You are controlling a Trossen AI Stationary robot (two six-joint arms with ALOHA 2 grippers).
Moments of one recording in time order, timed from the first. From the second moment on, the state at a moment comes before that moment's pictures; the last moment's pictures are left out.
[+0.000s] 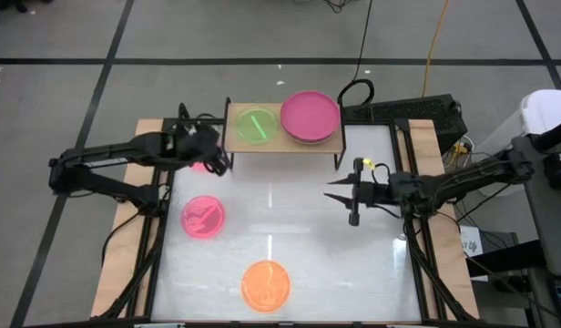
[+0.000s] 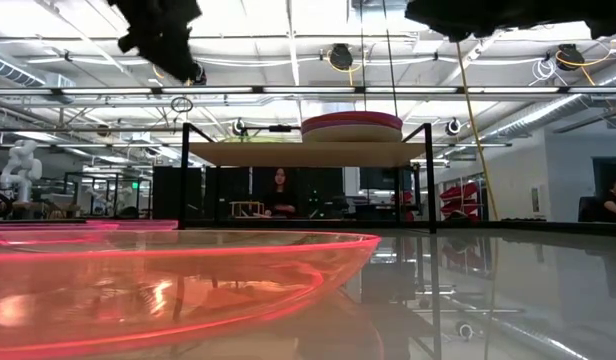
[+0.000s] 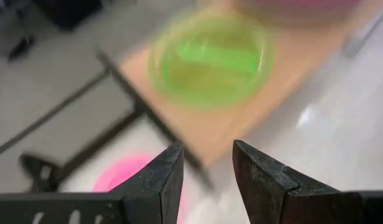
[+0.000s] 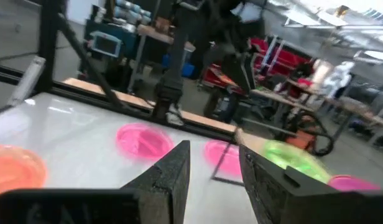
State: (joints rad) left arm 0.17 1.11 1.14 -0.95 -0.55 -0.42; right arm 0.19 0.90 0.43 0.47 0.29 -0.32
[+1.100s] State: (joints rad) left arm 0.17 1.40 0.70 -0.91 -0.31 -0.58; right arm 0.29 0.89 0.43 0.44 0.29 -0.33
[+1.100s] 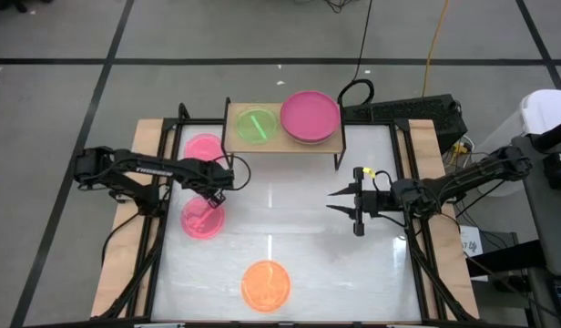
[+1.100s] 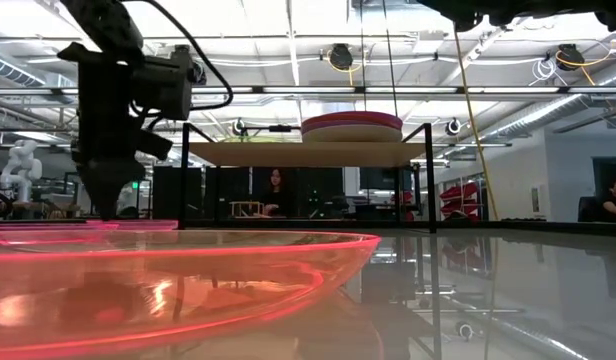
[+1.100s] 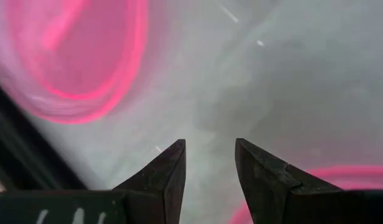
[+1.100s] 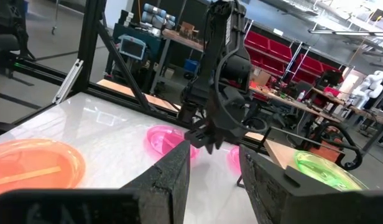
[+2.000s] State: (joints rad) left arm 0.14 1.38 0.82 -0.94 0.10 -0.22; right arm 0.28 0.89 0.43 0.41 0.34 -0.33
